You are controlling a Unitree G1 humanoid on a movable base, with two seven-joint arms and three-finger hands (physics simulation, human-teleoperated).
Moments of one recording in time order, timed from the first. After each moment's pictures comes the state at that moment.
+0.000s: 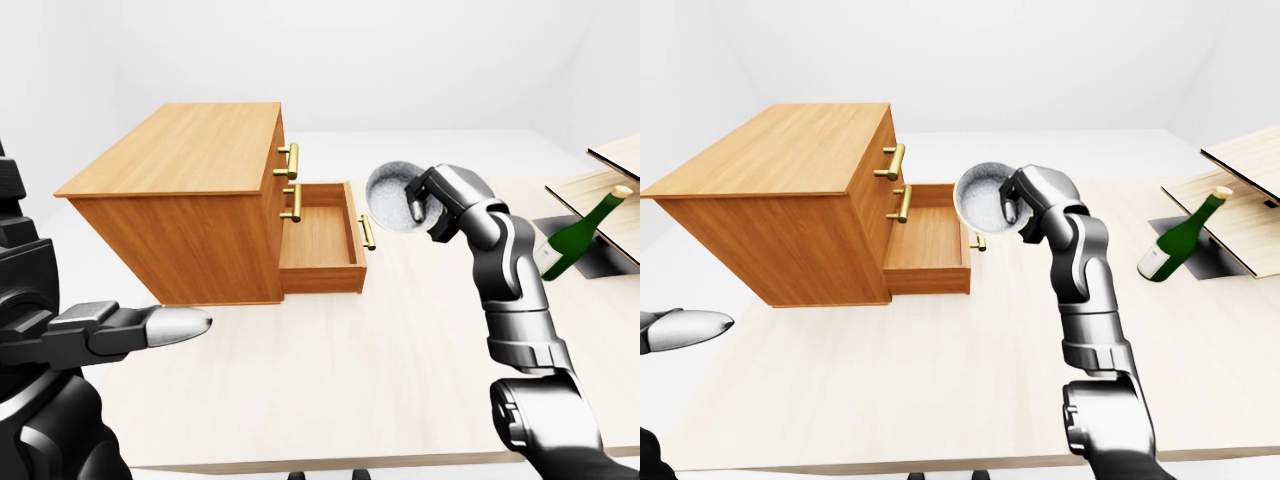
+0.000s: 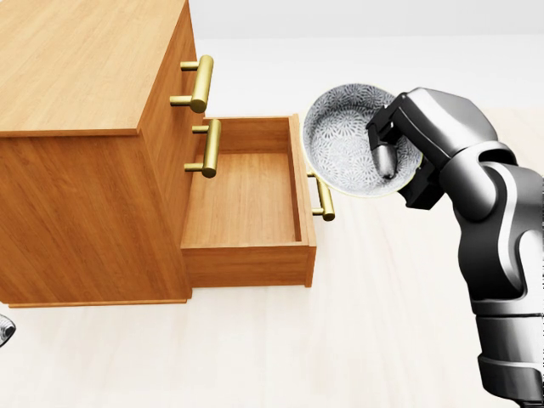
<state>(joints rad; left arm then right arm) -0.13 0.20 0.45 -0.96 -0.28 0.09 -0.08 -0.70 -0.34 -0.08 0.17 -0.94 0.09 0.48</state>
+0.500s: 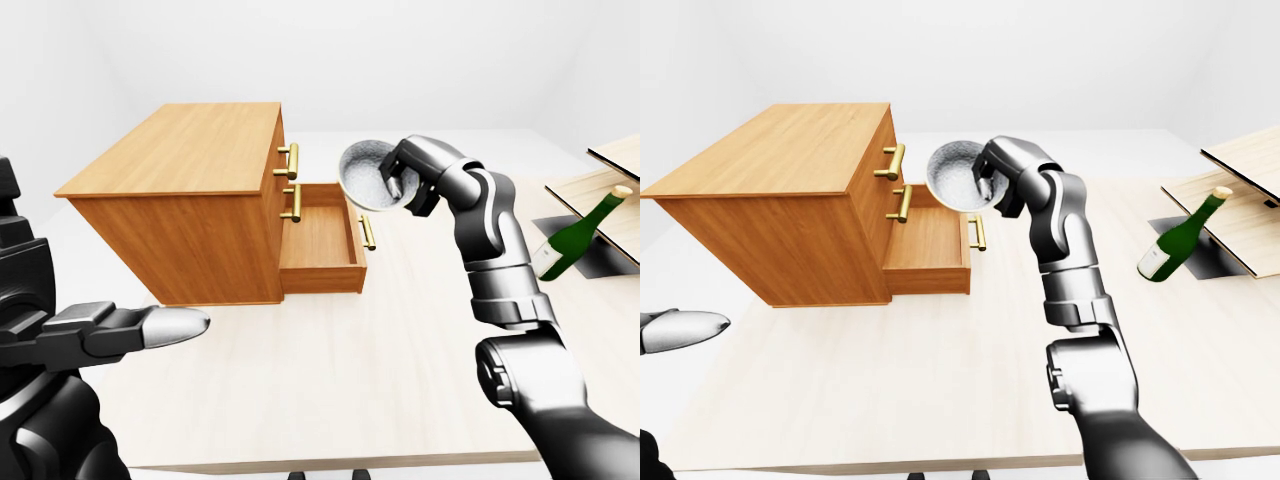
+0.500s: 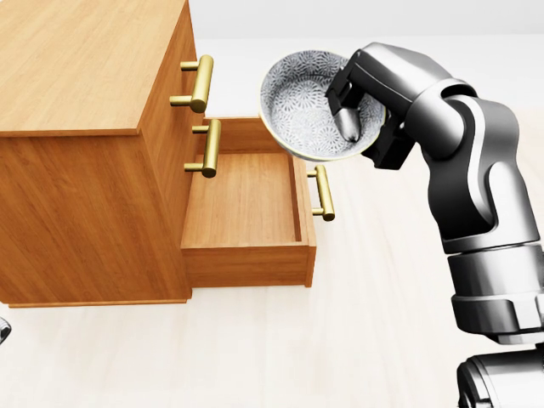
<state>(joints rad) -0.13 0.21 0.45 -0.96 -0.29 0.09 -0.07 -0.95 -0.31 -0.03 0.36 -0.93 0.09 0.60</state>
